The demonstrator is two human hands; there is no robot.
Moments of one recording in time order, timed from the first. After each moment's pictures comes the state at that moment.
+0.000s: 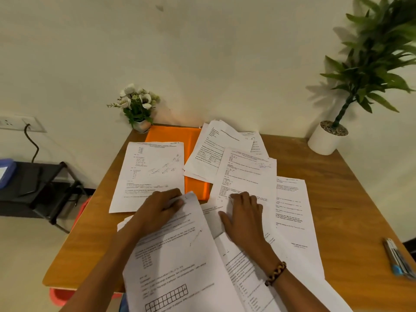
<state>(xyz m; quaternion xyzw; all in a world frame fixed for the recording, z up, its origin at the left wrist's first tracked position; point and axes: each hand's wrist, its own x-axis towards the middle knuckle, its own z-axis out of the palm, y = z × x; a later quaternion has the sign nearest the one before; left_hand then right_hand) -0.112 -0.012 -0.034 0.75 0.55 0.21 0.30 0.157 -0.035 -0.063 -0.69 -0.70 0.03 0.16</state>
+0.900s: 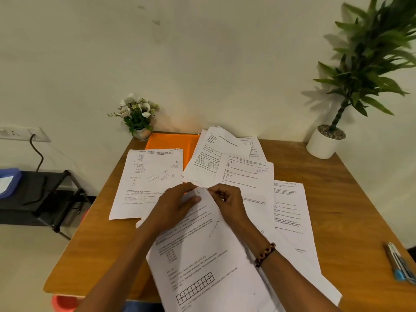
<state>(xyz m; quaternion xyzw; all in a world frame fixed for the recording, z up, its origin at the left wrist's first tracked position) -0.068 0.002 -0.017 0.75 0.54 0.28 0.27 0.128 0.004 -0.023 -0.45 -0.59 0.44 0.50</state>
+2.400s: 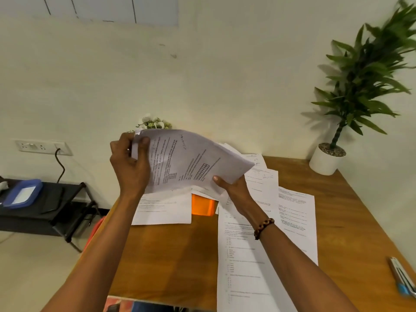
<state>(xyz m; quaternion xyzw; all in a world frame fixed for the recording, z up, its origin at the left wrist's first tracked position) -0.129 0.007 0.114 0.51 0.52 0.68 0.03 0.127 0.040 0.036 -0.38 -0.53 0.52 0.56</state>
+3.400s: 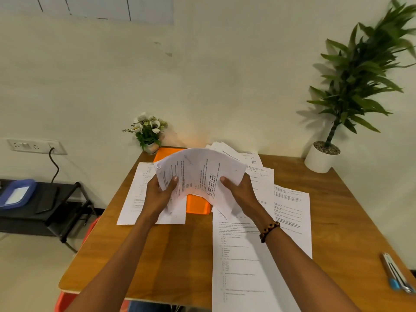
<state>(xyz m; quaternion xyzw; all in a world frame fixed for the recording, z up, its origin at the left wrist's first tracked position) -0.095 0.019 0.002 0.51 0.59 0.52 0.35 0.155 0.038 0.023 -0.49 -0.56 0.44 0.50</state>
